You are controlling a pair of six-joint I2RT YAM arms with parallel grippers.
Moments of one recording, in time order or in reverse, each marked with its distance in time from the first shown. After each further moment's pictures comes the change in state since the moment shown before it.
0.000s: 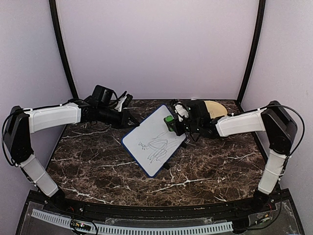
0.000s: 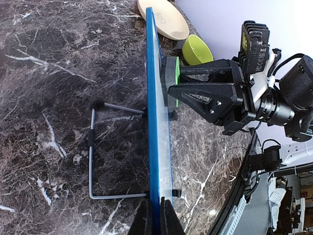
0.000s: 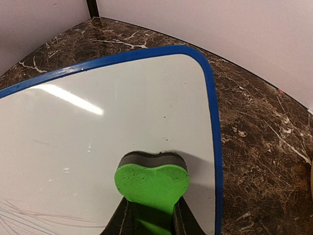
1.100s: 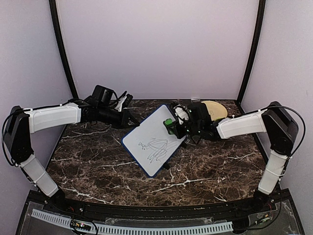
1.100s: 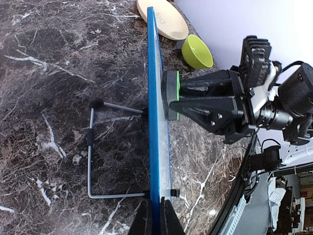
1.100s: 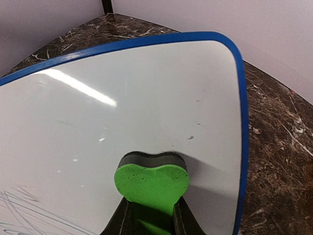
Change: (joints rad) left arm 0.000 0.000 0.000 0.000 0.003 0.001; right arm 0.018 -0.020 -0.051 0.040 -0.041 -0.003
